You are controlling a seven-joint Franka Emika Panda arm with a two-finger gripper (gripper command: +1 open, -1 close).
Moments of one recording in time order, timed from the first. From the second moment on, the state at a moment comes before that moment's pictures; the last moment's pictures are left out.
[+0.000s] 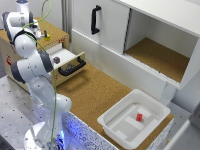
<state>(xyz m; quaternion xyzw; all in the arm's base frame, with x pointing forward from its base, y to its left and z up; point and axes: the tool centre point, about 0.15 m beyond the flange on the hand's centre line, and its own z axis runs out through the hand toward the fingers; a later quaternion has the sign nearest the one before) 0.165 0.445 0.459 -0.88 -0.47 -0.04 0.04</state>
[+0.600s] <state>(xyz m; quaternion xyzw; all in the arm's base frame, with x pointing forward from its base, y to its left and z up) 0.183 0.427 0.524 -0.91 -0.41 -0.07 0.05</state>
